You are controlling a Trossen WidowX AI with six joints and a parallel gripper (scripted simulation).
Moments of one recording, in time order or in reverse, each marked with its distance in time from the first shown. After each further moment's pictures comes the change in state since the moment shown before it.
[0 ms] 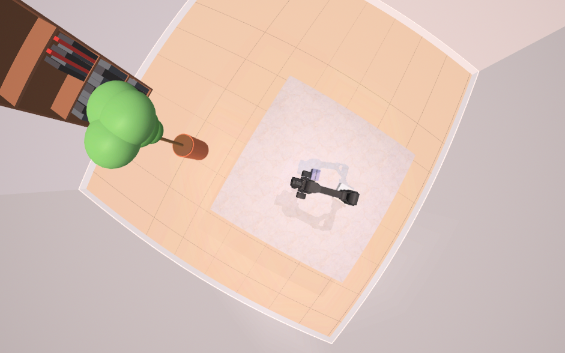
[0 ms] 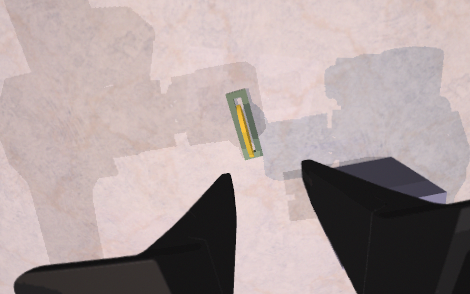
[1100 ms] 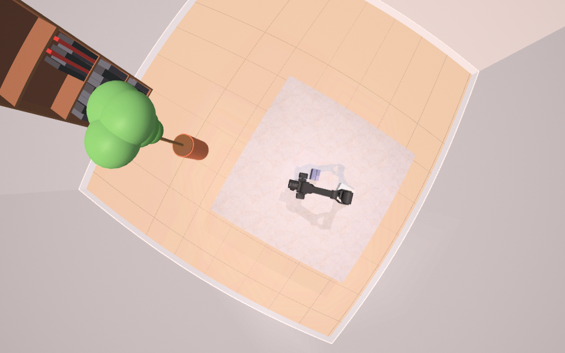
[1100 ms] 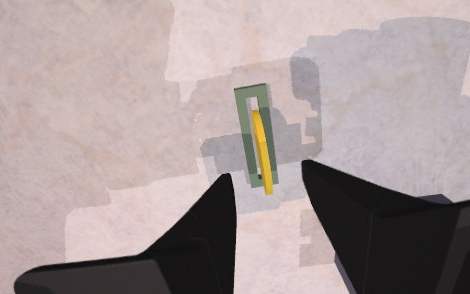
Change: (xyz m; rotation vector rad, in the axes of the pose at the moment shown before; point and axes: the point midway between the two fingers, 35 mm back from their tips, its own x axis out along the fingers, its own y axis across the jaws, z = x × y) arm 0.080 0.009 -0.011 -0.105 0.080 -0.024
